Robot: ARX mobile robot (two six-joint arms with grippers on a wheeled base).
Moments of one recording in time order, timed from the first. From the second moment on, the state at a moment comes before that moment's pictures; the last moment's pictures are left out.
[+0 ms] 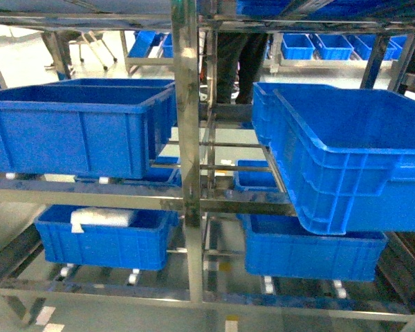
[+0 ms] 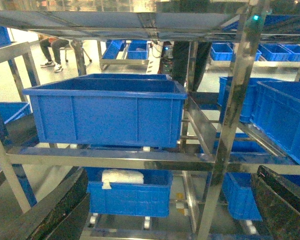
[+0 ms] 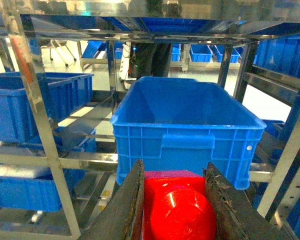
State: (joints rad) left arm 0.00 0.01 0.02 -0.01 0.00 0.00; right arm 0.00 0.00 0.01 0.00 0.00 0.01
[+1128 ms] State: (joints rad) left arm 0.00 0.01 0.02 0.00 0.00 0.00; right arm 0.00 0.00 0.01 0.00 0.00 0.01
